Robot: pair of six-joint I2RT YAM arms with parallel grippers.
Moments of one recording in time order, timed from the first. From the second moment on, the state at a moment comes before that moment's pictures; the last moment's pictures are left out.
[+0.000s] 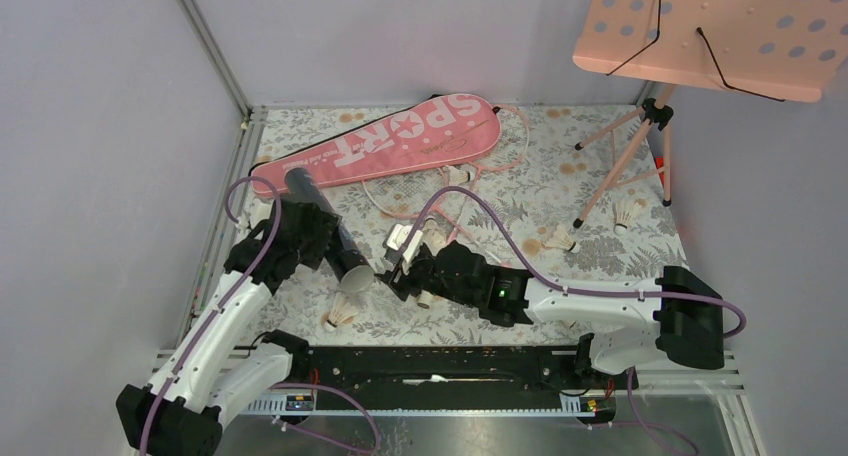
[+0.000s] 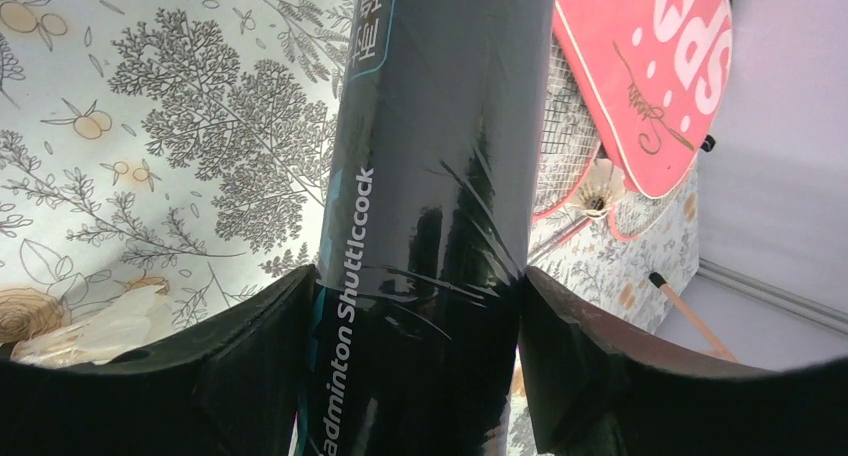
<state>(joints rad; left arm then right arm) -0.34 0.86 0.80 -0.76 -0.25 -1.39 1.27 1.36 0.86 0.29 0.17 -0.08</state>
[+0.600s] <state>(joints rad) -0.34 0.93 0.82 -0.82 -0.18 -1.41 1.28 1.34 0.82 0.39 0.16 -0.14</state>
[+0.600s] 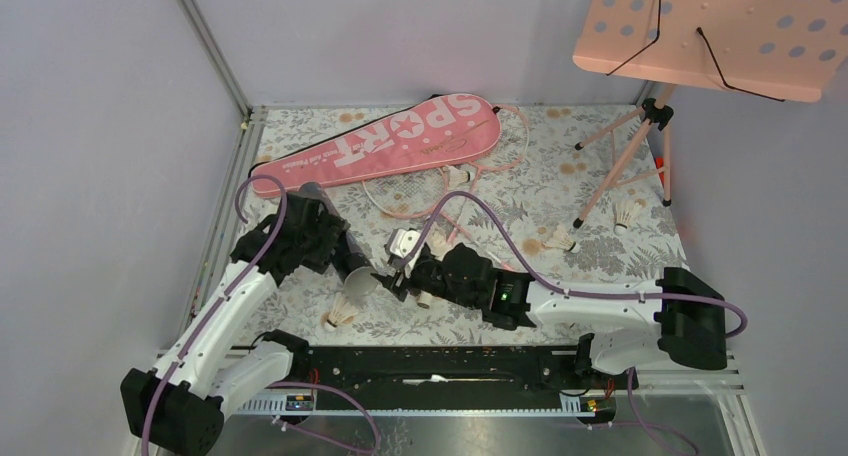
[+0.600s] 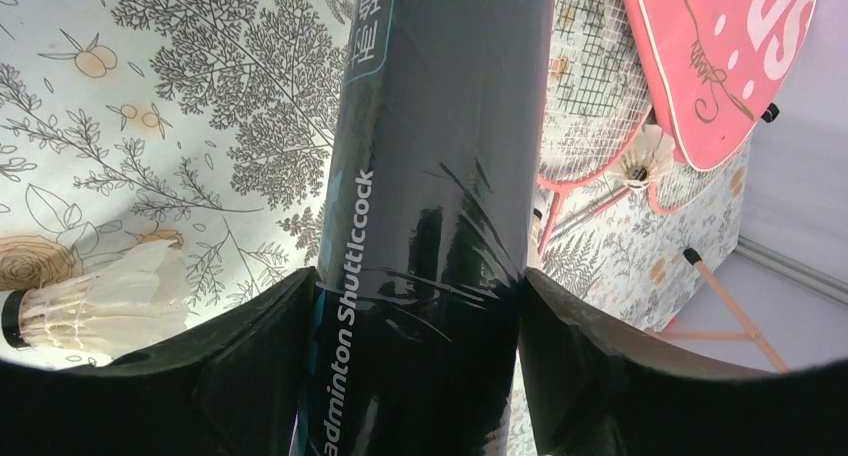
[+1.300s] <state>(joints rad) -0.35 0.89 0.85 -0.86 -0.24 -1.45 1.30 1.33 0.84 0.33 0.16 -0.09</state>
